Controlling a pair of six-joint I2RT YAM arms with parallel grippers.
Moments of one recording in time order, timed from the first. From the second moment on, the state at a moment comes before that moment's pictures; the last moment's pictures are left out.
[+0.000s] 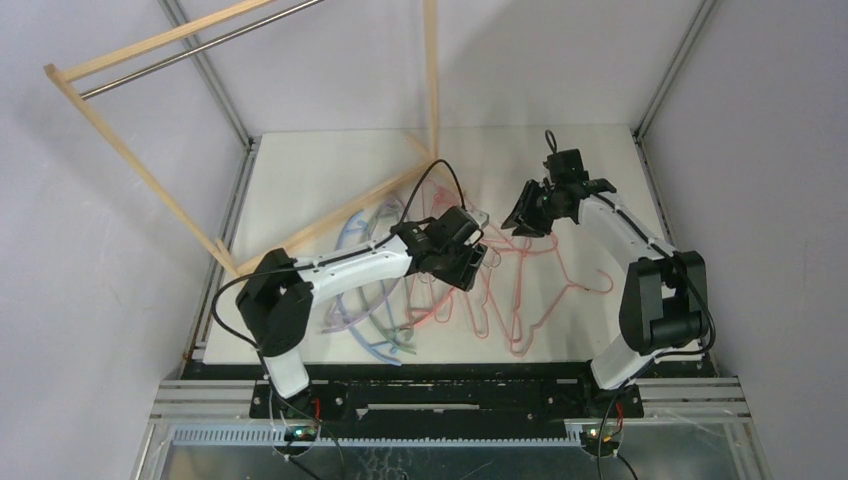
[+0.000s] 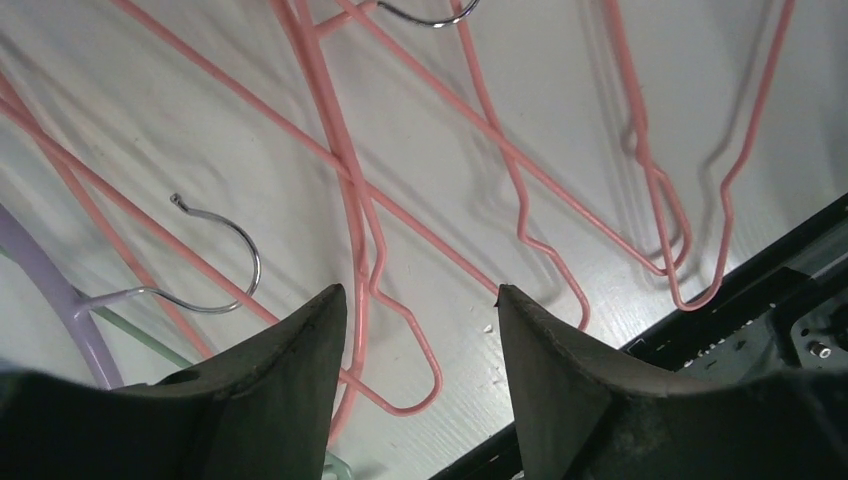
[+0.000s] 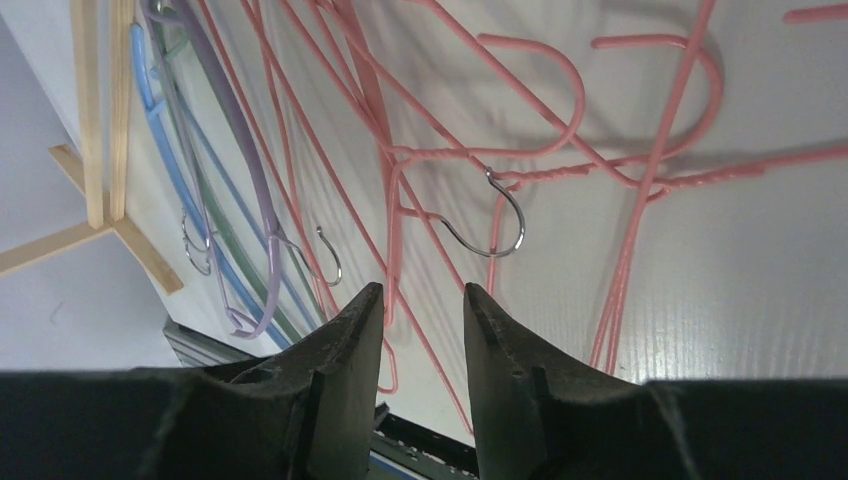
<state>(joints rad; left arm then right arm) -0.94 1.77 1.35 -0.57 -0.02 -0.39 0.19 1.63 1.23 -0.65 -0.37 0.63</state>
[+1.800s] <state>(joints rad) -1.02 1.79 1.25 -0.61 -0.05 -0.52 0.16 1.59 1.06 -0.62 -0.40 0.59</state>
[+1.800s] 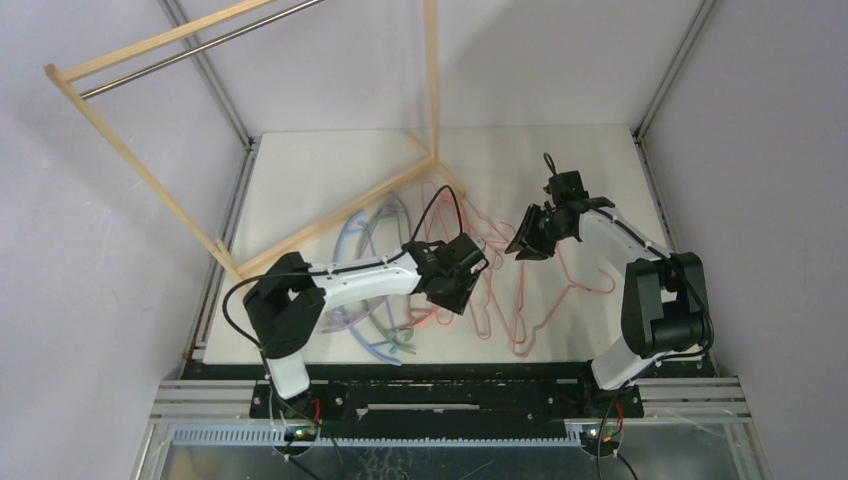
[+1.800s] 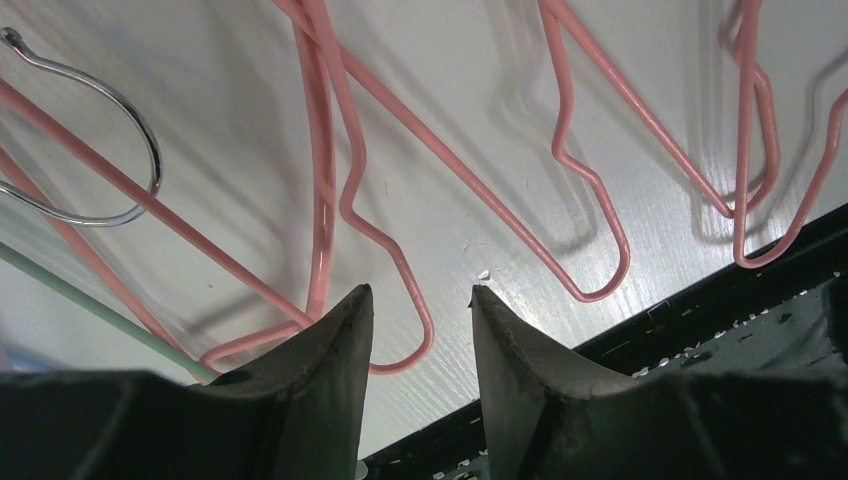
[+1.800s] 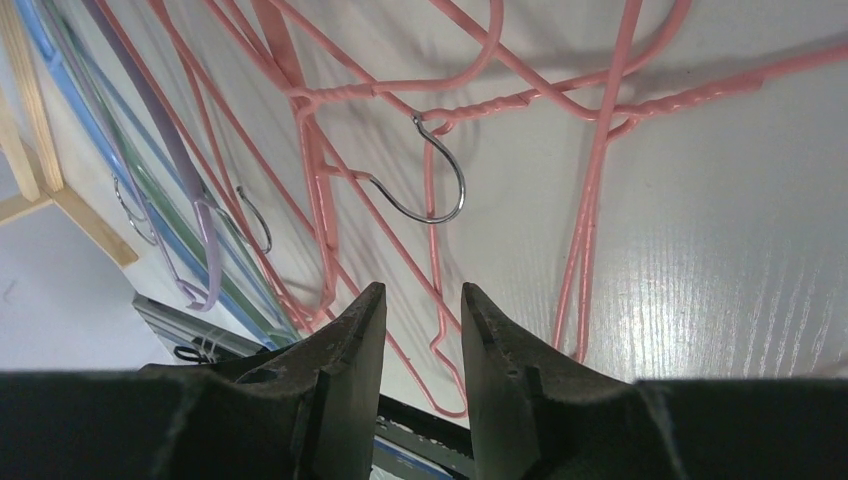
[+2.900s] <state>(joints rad) -1.01 1.92 1.27 -0.47 -0.04 -0.48 0.16 1.57 1.05 -0.64 -0.34 0.58</state>
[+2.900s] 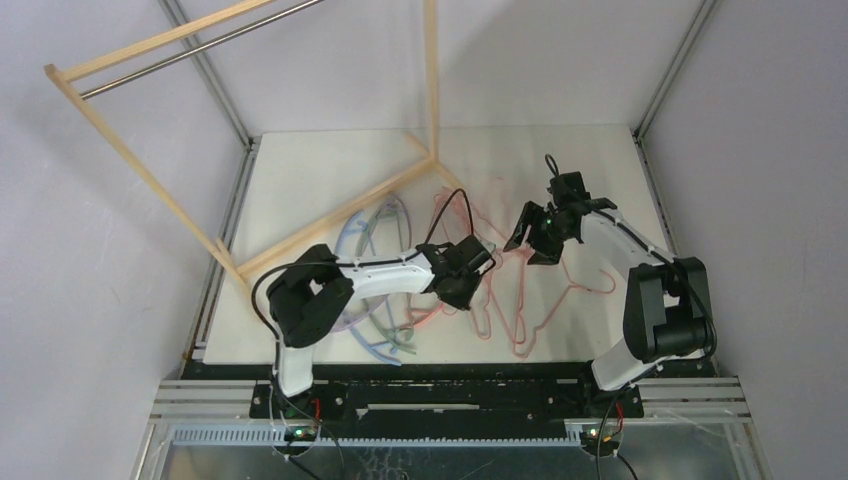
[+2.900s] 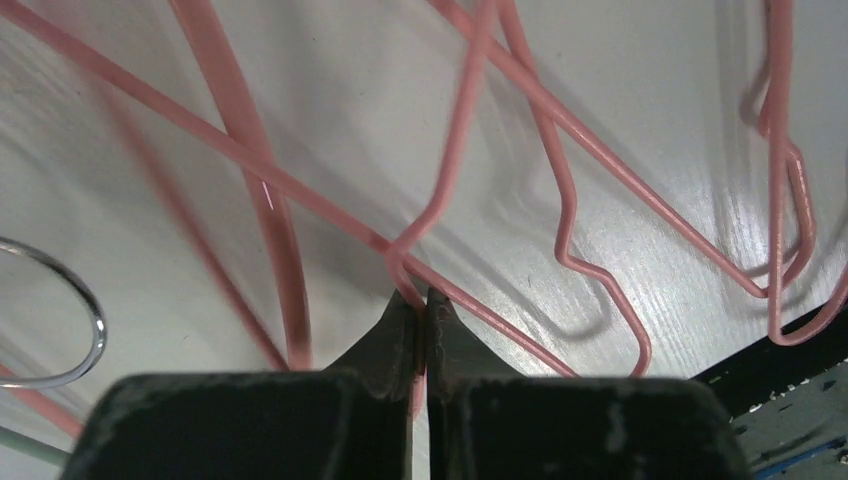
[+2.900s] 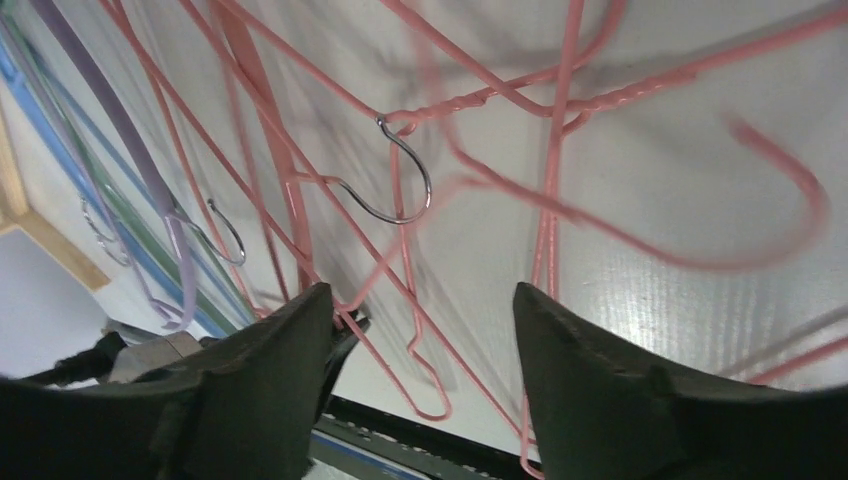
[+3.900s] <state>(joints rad) -0.50 1.23 1.20 -0.52 0.01 -0.61 0.06 1.22 1.03 -0.65 -0.19 0.62</state>
